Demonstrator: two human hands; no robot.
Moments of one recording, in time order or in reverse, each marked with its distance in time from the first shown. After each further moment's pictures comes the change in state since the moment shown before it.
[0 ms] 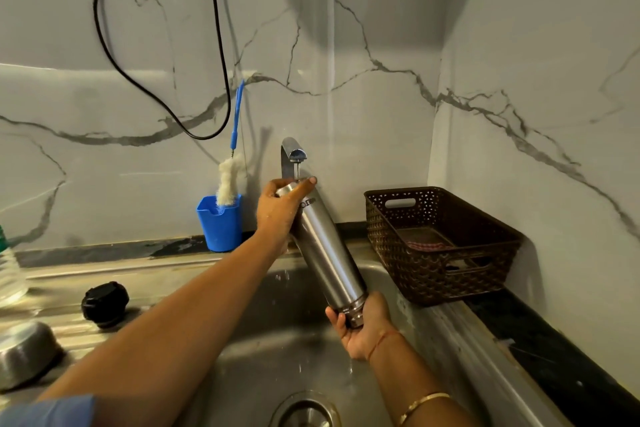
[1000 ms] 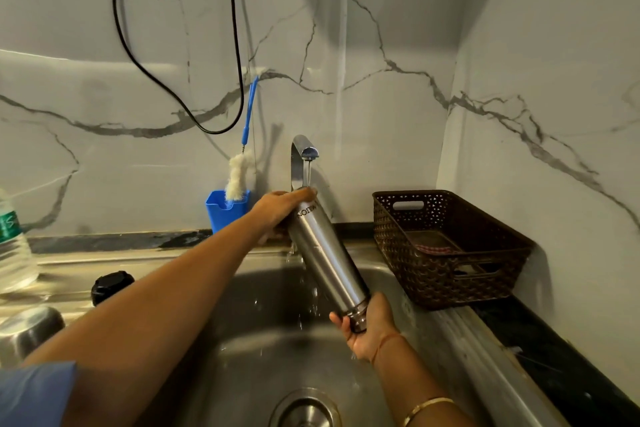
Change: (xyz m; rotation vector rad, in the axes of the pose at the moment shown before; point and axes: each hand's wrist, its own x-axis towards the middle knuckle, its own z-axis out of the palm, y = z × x) left_hand 0.017 0.008 -0.030 0.338 -0.241 -0.195; right_hand 0.006 0.004 -0.001 -0.087 0.046 -0.046
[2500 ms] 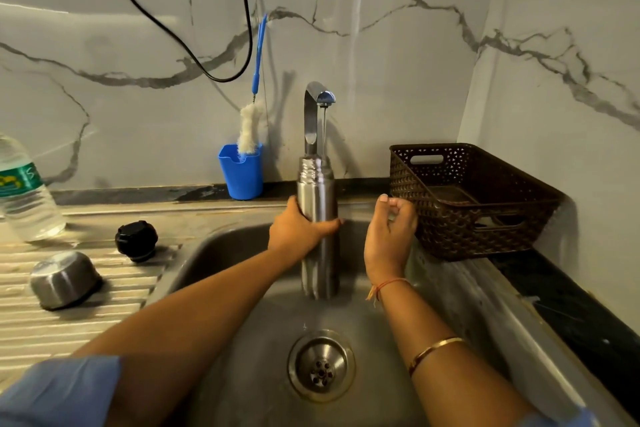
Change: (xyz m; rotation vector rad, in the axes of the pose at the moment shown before) left_hand -0.029 -0.102 0.032 0.322 0.226 0.237; right_hand -0.015 -0.005 0.031 -0.529 0.315 -1.138
